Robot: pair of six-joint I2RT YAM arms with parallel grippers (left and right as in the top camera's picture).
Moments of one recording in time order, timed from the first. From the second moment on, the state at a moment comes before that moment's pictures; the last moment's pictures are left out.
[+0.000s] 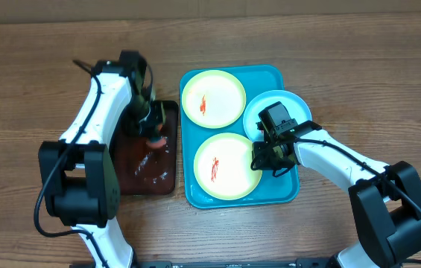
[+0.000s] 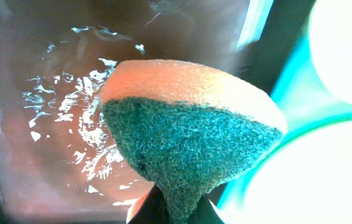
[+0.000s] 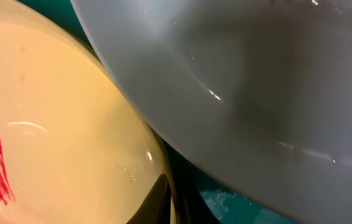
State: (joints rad) left arm -0.09 1.97 1.56 -1.23 0.17 -0.27; right arm 0.45 1.74 0.96 -0.60 -0.19 0.42
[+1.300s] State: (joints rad) left arm -0.53 2.18 1.60 -1.17 0.10 -0.50; right arm 0.45 1.74 0.96 -0.61 -0.17 0.43
